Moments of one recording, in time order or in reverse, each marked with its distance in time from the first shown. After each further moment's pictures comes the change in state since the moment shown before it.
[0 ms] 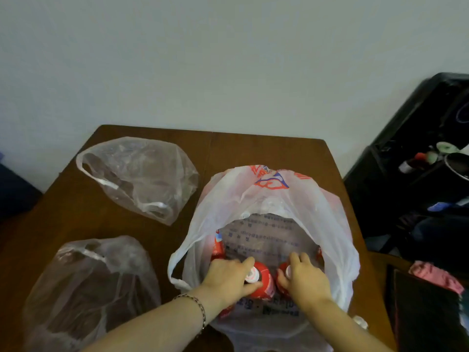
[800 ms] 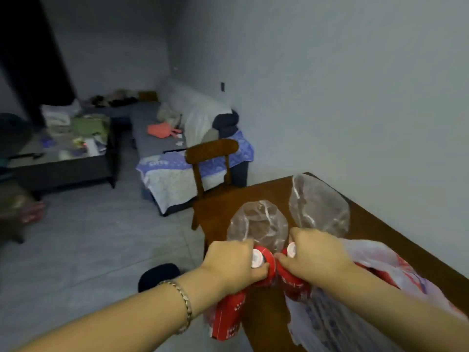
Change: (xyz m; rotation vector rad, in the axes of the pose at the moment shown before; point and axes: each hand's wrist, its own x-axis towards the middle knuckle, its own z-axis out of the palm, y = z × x) left_hand -0.249 0.160 -0.091 -0.113 0.450 -1.020; right_hand -0.192 -0.051 -0.157 -0.317 0.265 -1.119
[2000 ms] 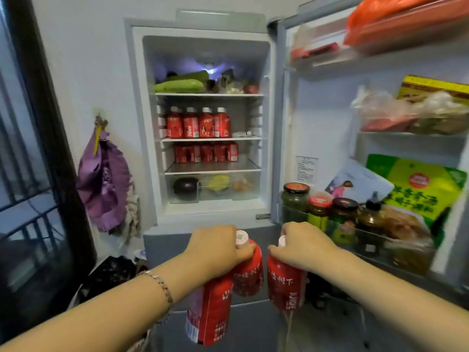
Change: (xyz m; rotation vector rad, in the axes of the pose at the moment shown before) left_hand -1.075 -0.323 -0.107 0.272 0.349 -2.018; right_hand -0.629 -0.973 -0.006 0.213 -0.077 -2.001
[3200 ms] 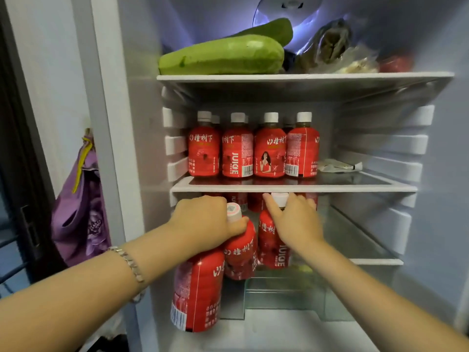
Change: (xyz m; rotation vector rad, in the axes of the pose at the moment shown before) left_hand 0.420 -0.329 0.013 0.138 0.154 -0.205; right_hand 0.580 -0.138 0.089 0.405 0.385 0.029
